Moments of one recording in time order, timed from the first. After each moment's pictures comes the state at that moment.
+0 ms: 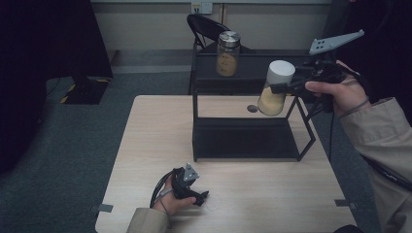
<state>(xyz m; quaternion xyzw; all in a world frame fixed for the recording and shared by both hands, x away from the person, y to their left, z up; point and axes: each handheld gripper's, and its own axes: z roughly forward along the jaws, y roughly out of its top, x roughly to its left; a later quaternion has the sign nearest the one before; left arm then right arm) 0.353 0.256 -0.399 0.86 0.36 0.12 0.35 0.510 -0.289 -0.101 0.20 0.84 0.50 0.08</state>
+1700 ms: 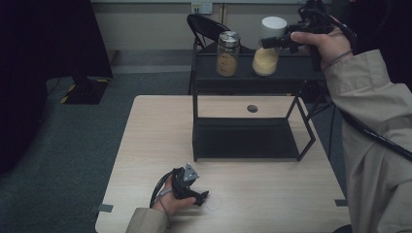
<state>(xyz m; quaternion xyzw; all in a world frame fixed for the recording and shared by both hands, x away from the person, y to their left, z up) 0.352 0.256 -0.399 0.86 0.36 0.12 0.35 0.568 -0.251 -0.047 0.25 0.83 0.48 0.14</state>
